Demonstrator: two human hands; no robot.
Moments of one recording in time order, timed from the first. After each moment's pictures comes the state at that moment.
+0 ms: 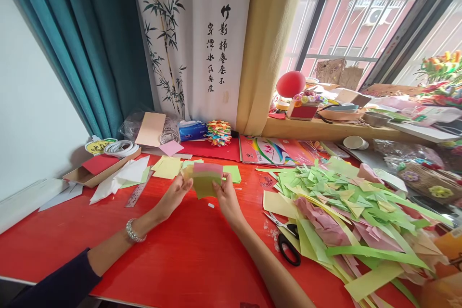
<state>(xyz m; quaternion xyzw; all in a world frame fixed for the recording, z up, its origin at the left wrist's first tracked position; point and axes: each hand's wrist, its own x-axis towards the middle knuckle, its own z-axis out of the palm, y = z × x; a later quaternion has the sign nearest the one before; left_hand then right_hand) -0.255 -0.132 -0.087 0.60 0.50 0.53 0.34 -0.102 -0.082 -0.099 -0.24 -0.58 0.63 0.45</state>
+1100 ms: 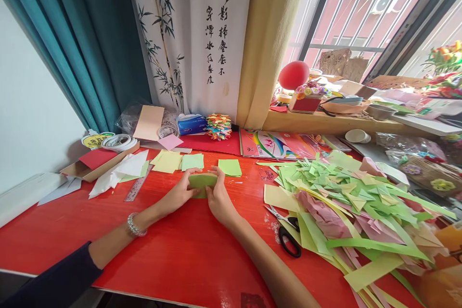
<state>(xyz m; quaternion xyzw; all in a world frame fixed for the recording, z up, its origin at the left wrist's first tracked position) -0.259 -0.126 -0.110 0.63 0.50 0.47 0.37 -0.106 -0.091 -0.115 -0.27 -0.71 0.50 0.43</state>
